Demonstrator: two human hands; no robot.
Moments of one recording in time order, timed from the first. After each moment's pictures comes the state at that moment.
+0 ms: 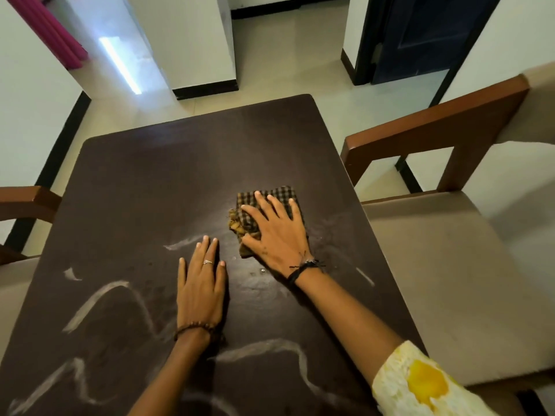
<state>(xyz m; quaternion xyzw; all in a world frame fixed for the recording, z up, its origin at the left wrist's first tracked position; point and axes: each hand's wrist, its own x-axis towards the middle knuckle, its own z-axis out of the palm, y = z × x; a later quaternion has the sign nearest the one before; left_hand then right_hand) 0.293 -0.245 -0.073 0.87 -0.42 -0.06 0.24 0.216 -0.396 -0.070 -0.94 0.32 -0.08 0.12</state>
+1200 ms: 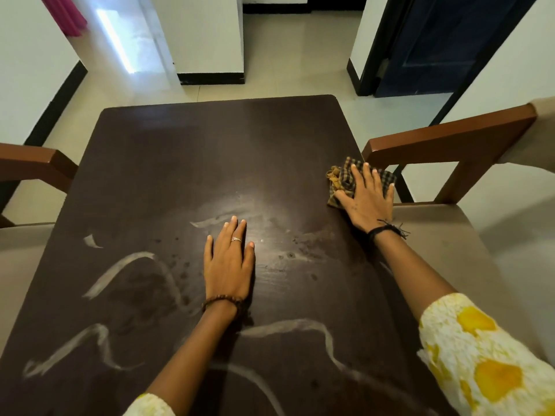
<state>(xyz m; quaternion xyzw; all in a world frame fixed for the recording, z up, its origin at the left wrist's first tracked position) 0.301 -0.241 -0.073 0.87 -0.41 -0.08 0.27 0.159 -0.473 -0.058 -0.83 0.53 -0.04 0.13</state>
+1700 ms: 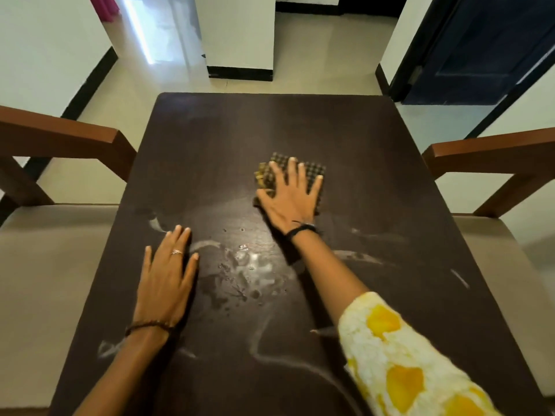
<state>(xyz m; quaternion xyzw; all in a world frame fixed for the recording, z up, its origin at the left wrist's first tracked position) 0.431 -0.102 -0.068 0.89 -0.39 -0.09 0.23 0.361 -0.323 -0.058 -0.89 0.43 -0.06 0.13</state>
